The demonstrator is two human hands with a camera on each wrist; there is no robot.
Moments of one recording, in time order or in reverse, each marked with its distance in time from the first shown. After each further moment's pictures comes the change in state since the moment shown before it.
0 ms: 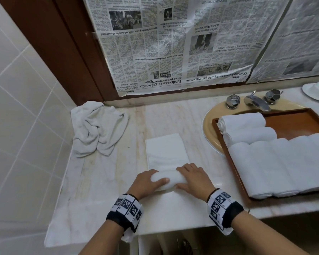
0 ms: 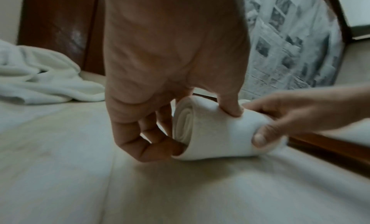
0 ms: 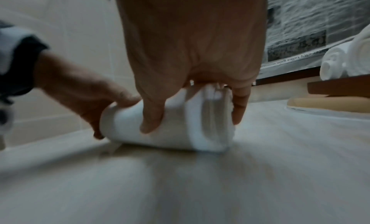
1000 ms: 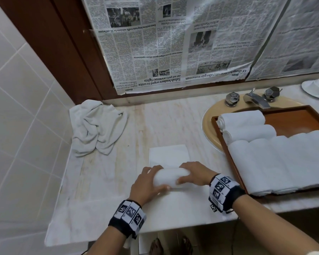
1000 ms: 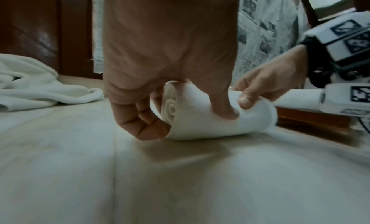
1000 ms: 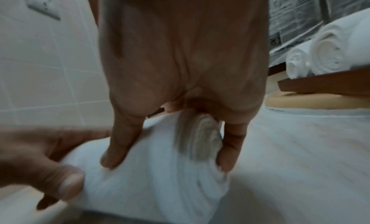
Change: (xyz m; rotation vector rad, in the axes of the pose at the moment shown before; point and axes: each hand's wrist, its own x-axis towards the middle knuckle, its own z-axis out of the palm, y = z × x) left_hand -0.011 -0.006 0.012 0.185 0.066 0.078; right_hand 0.018 0.009 -0.036 0.320 -0.353 0.127
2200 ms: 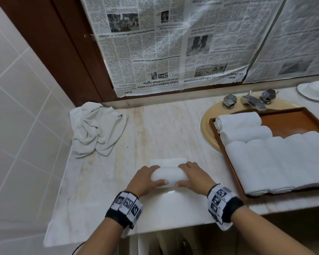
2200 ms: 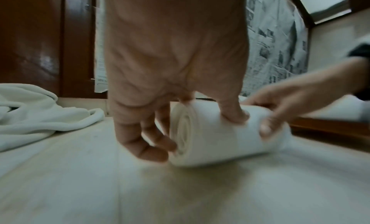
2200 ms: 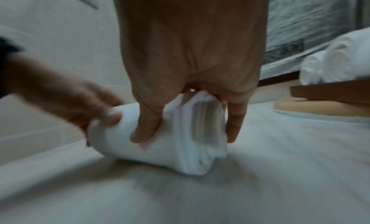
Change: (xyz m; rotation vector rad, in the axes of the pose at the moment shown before) left_hand 0.010 0.014 -0.023 0.011 -0.087 -0.008; right_hand -0.015 0.000 0.024 -0.151 0.224 -0.023
